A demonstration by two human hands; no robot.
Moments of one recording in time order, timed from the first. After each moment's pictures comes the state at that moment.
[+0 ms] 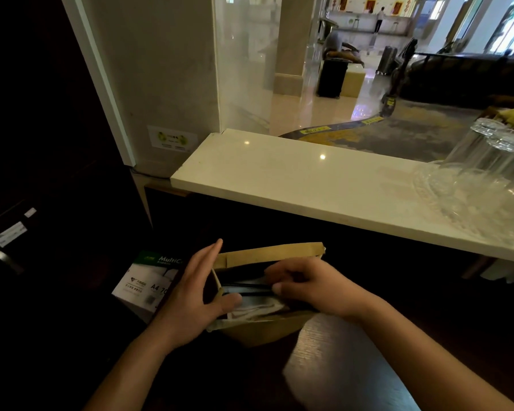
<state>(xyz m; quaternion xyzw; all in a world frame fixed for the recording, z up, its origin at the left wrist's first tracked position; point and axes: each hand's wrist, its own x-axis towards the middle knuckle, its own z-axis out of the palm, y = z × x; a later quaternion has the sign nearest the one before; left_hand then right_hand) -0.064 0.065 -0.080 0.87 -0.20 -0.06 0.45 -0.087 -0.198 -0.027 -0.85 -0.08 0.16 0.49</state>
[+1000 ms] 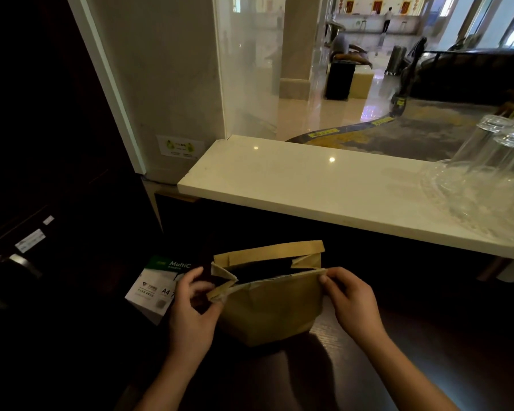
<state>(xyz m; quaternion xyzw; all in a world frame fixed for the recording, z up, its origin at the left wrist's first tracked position) -0.095 0.045 -0.111 0.80 0.03 0.11 0.58 -0.108 -0.236 -0.103 -0.87 0.06 -0.16 0.46</state>
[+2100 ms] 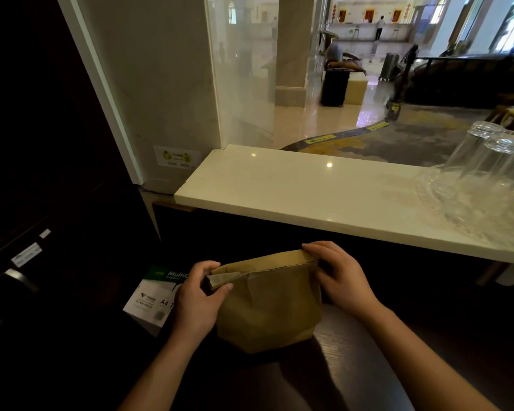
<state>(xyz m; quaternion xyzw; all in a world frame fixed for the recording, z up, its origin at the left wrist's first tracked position) -0.045 0.039 -0.108 0.83 -0.04 0.11 0.54 -0.064 -0.249 -0.070 -0.91 -0.09 -0.16 0.38</state>
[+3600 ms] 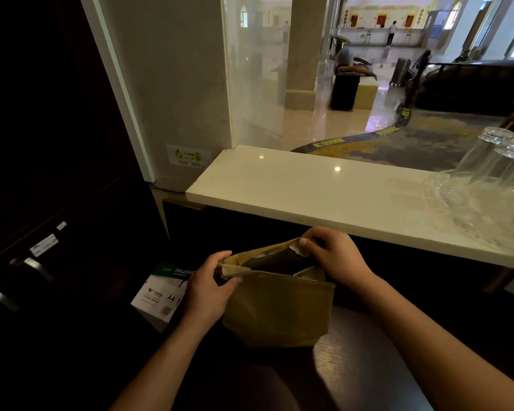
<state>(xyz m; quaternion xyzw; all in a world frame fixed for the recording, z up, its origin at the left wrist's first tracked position) -0.032 0.039 -0.112 0.85 -0.06 0.11 0.52 -0.034 -0.228 -0.032 -0.92 -0.06 -0.12 0.37</state>
